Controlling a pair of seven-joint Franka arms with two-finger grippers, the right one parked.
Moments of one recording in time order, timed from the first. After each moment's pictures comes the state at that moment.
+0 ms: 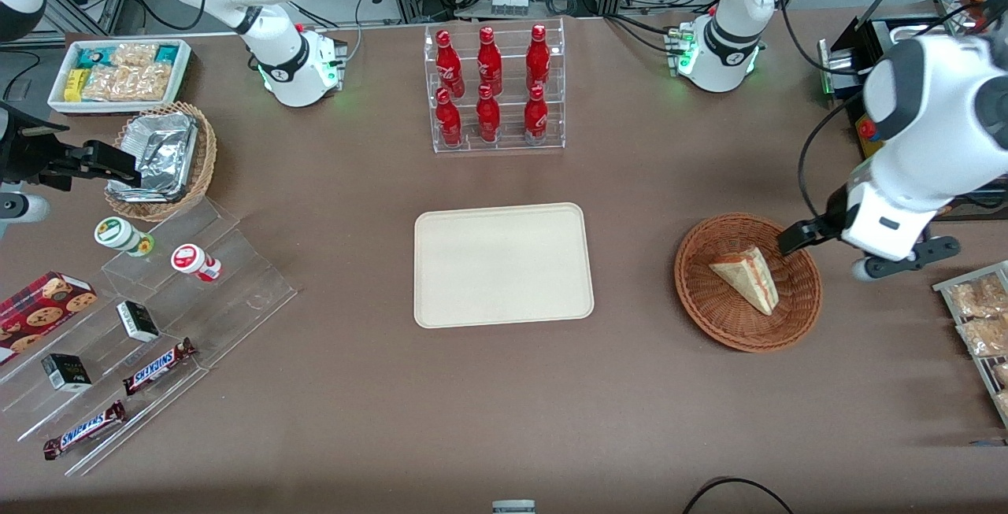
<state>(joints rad) -0.07 0.09 -0.03 -1.90 0.00 1.99 -0.44</state>
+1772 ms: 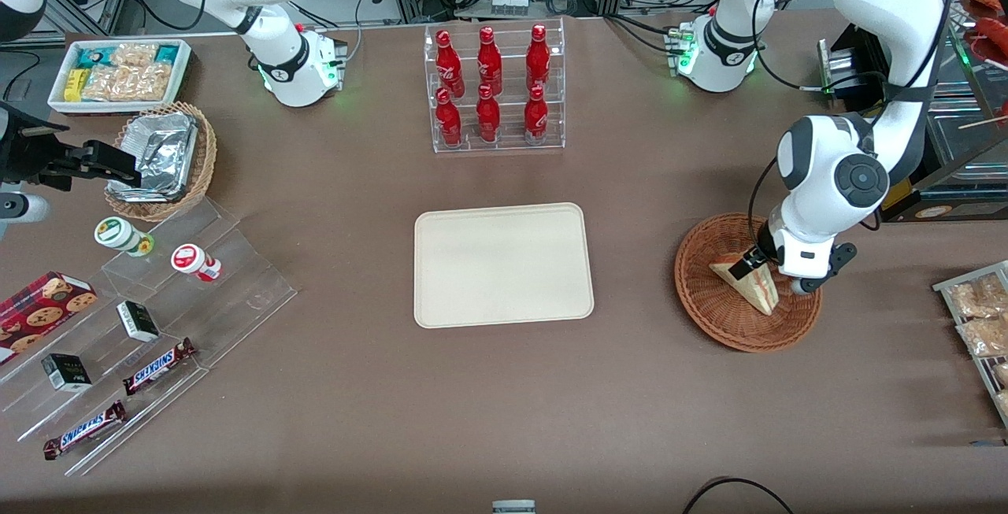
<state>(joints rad) -0.07 0.23 -0.03 -2.22 0.00 2.44 -0.73</state>
